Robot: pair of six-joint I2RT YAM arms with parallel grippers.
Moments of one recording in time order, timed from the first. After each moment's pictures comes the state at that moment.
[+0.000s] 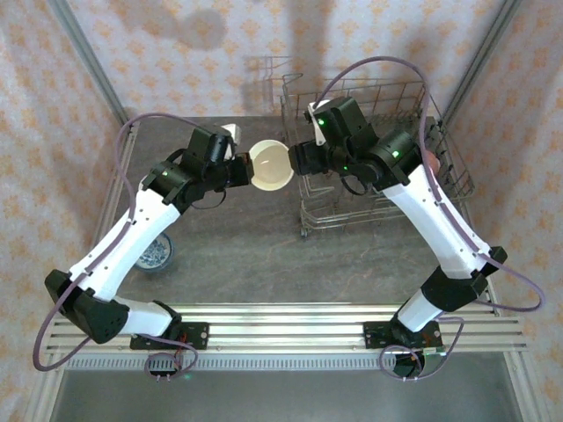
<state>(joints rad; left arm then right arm) -0.53 1.35 1.51 -0.81 -0.01 -0.58 0.77 1.59 2.08 -1.22 0.20 0.27</state>
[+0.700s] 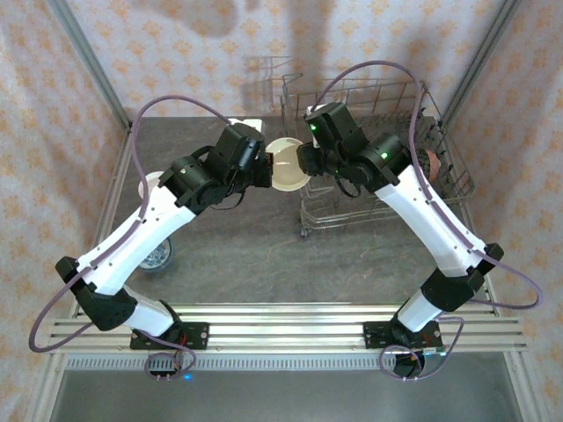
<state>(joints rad) -0.72 1.46 1.73 -0.96 -0.28 -0.55 0.78 1.59 2.02 -1.19 0.29 0.32</state>
